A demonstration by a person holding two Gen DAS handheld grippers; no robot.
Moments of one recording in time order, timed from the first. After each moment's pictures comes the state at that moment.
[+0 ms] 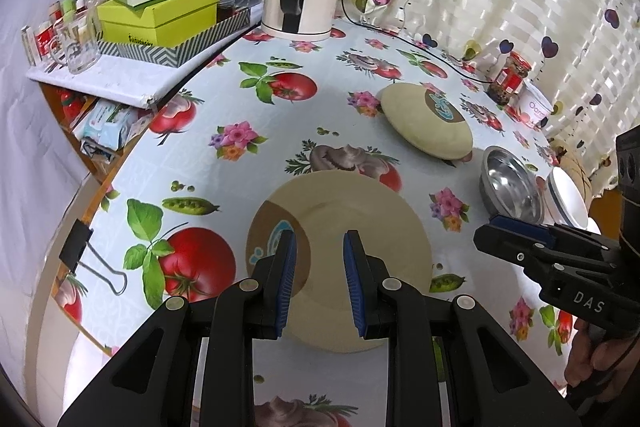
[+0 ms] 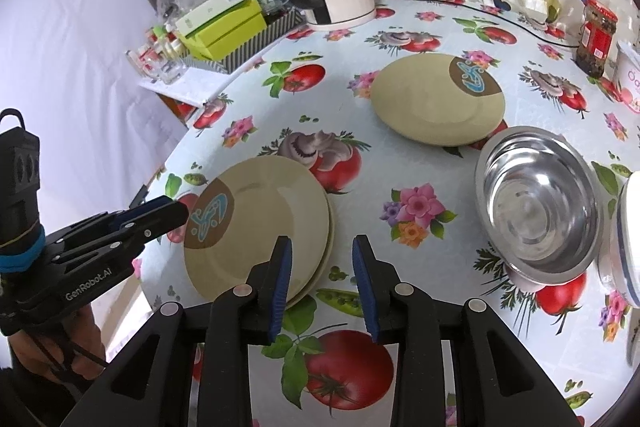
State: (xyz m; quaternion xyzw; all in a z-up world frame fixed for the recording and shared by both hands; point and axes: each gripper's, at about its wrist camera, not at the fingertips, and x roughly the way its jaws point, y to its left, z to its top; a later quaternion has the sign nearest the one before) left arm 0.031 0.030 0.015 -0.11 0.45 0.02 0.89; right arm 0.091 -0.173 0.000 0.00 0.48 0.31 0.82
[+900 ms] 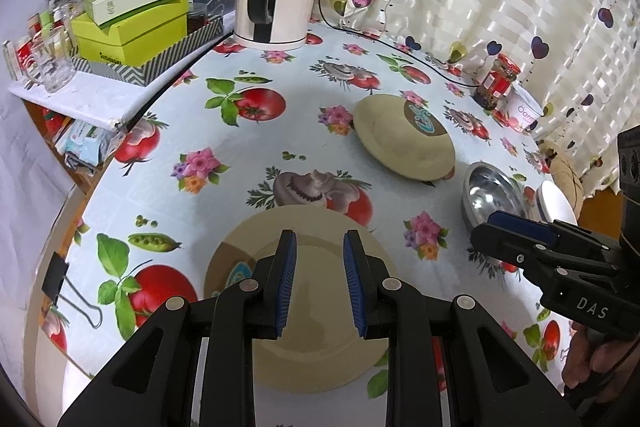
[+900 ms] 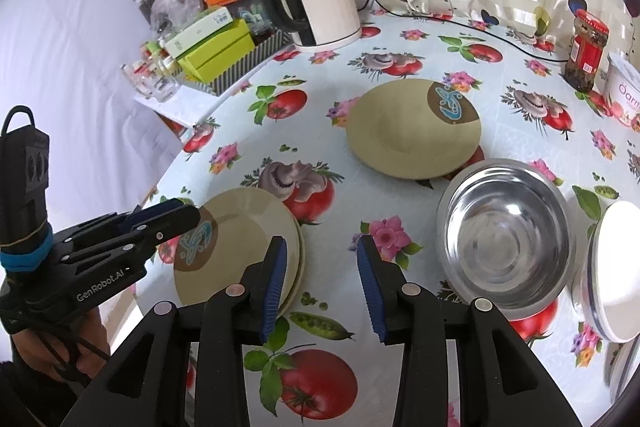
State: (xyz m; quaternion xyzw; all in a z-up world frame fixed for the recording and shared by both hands) left arm 0.067 0.011 0.025 -0.11 0.45 -0.01 0.89; right arm 0.116 -0.192 0.016 0.00 0.47 0.31 0.83
